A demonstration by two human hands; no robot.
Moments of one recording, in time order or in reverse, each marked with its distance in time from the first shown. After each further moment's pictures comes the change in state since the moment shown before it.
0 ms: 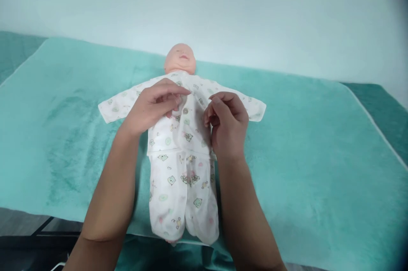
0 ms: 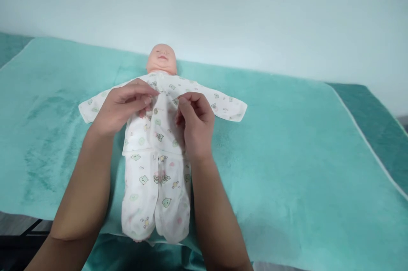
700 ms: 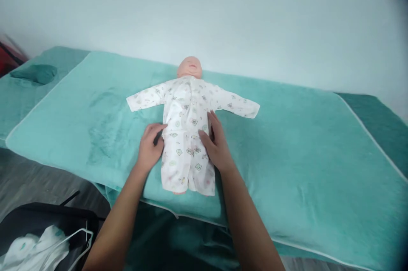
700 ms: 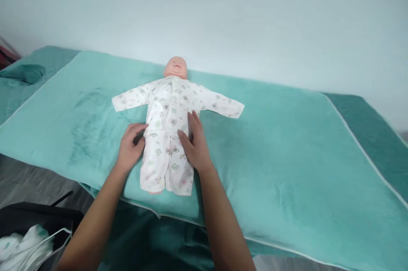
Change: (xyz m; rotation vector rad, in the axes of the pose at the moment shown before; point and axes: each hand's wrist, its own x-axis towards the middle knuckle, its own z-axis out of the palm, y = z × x) left_hand -0.162 -0.039 0.029 0.503 0.421 0.017; right_hand -0.081 0.039 -0.054 -0.500 -0.315 -0.128
